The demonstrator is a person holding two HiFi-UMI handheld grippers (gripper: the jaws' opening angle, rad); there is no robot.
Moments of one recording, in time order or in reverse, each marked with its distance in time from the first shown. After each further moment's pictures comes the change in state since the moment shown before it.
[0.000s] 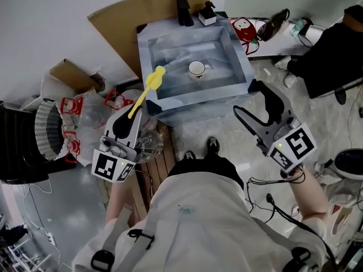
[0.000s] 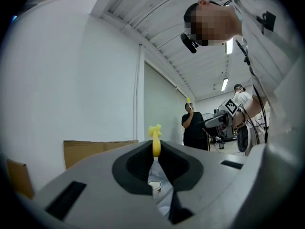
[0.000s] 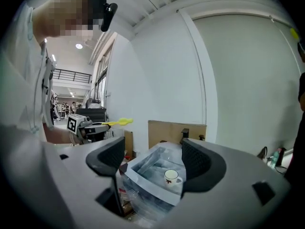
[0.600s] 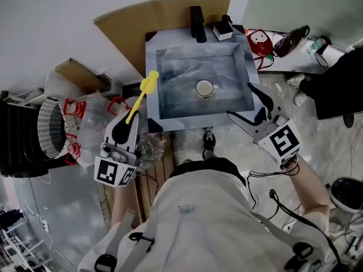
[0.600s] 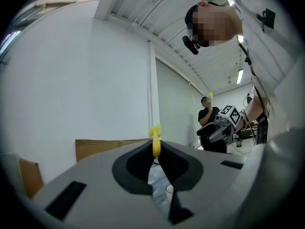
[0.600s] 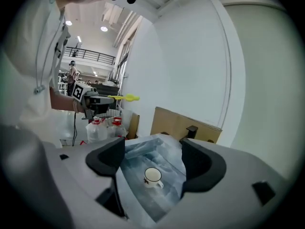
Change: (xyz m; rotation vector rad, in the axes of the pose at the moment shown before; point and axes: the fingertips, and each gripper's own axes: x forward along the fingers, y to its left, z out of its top) left arm 0.060 0.060 -0.023 0.003 0.023 0.181; right arm 0.108 -0.080 -0.042 -0.276 0.150 0.186
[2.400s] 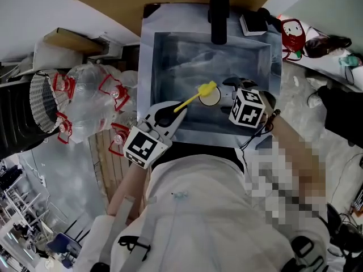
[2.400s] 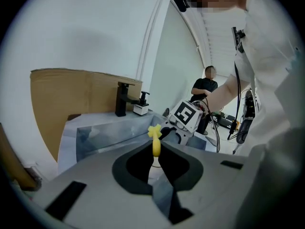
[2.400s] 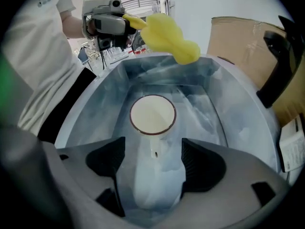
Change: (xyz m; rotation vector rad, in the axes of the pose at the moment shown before) left arm 0.161 -0.049 -0.194 -0.190 0.536 -0.216; right arm 0.189 -0.021 -0.254 -0.325 0.699 0.754
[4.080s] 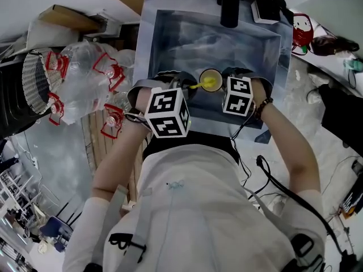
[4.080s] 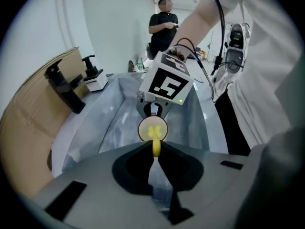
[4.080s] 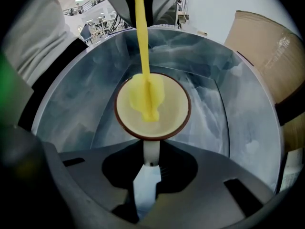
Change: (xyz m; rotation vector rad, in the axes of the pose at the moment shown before) left arm 0.050 -0.007 -0.061 0.583 0.669 -0.249; right arm 0.045 -0.008 -0.010 -0.142 0.184 -0.047
